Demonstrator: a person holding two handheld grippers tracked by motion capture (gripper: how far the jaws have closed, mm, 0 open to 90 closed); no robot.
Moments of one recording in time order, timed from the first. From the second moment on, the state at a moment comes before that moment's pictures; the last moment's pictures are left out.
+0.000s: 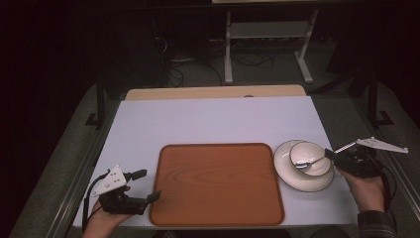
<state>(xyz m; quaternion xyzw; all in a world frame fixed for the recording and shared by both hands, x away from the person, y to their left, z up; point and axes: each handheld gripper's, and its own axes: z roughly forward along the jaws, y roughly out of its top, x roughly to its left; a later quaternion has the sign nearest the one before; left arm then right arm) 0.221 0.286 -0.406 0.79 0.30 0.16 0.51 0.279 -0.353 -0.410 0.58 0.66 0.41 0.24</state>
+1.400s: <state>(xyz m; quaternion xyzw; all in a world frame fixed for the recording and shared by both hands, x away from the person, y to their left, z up) 0.222 0.298 -0.405 0.80 0.31 0.17 0.49 0.271 -0.338 -0.372 0.50 0.67 0.47 0.30</state>
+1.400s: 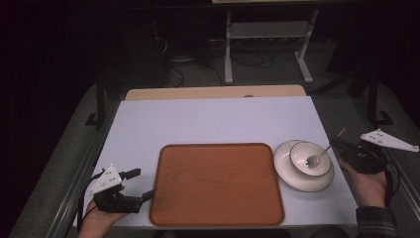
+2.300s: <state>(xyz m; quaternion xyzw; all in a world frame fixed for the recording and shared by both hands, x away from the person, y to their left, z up) 0.222 0.300 -0.404 0.79 0.31 0.18 0.49 0.281 -0.325 -0.342 0.46 0.69 0.47 0.29</state>
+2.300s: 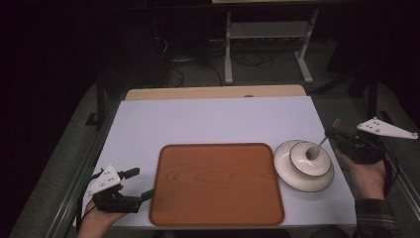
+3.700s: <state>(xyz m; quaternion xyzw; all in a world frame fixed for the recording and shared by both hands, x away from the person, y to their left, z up) 0.223 0.300 -0.406 0.79 0.32 0.18 0.49 0.295 -0.227 -0.317 0.34 0.78 0.48 0.21</state>
